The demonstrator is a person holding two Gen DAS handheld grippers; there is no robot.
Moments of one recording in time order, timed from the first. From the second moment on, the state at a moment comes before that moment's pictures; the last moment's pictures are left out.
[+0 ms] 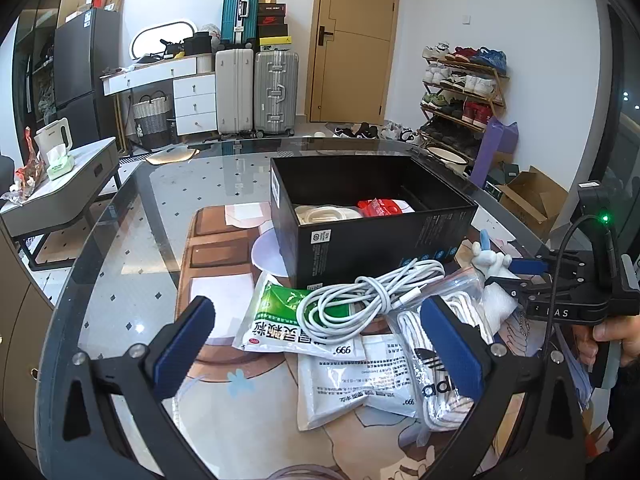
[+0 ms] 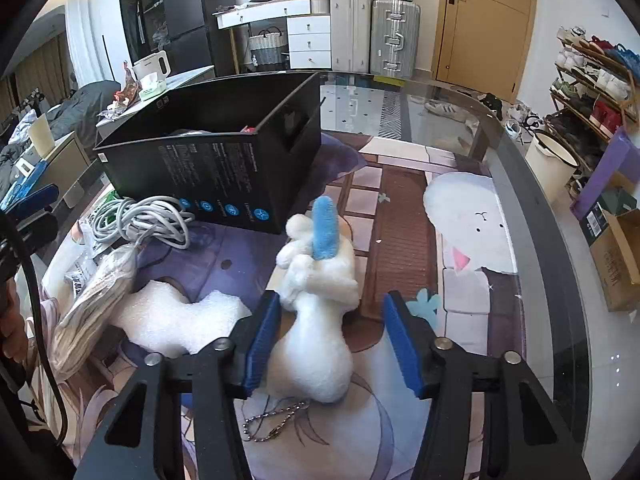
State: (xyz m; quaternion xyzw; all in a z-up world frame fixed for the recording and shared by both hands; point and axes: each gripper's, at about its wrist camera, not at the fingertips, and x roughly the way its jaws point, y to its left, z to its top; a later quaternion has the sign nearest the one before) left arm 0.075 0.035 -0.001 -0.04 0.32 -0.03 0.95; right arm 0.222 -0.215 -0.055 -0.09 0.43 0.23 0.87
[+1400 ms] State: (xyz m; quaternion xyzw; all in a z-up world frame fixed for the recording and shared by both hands) left arm 0.062 -0.029 -0.019 -0.06 0.39 -0.18 0.90; right arm 0.144 -0.236 -0.003 -0.03 0.31 0.31 0.90
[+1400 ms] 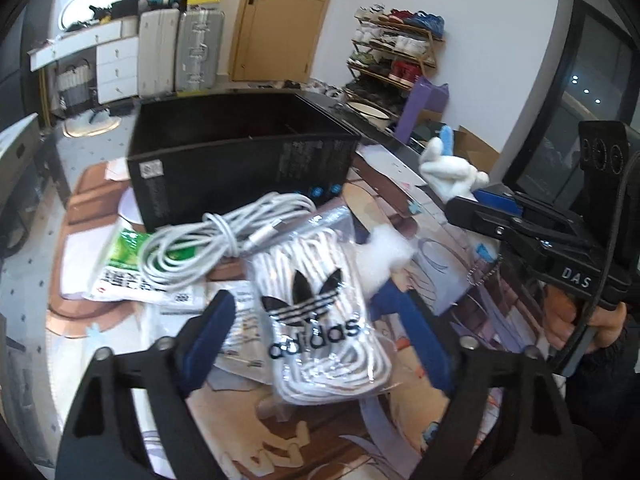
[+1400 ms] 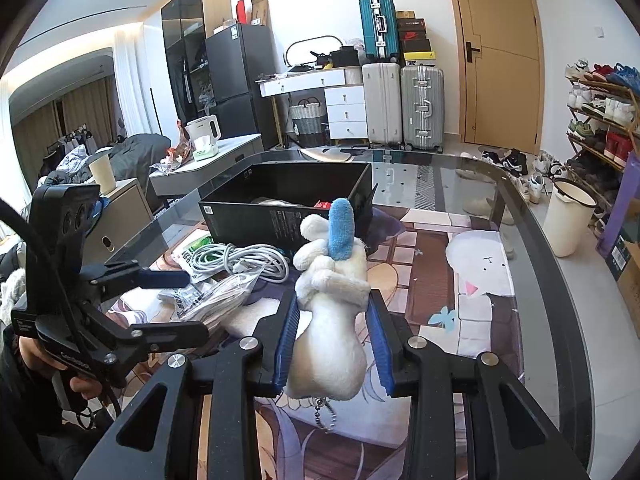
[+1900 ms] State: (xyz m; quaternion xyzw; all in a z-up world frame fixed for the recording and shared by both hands) left arm 0.064 -0.035 -0.024 -0.05 0.41 -0.18 0.89; right arm 0.144 -0.234 -0.005 -0.03 0.31 0.31 0.90
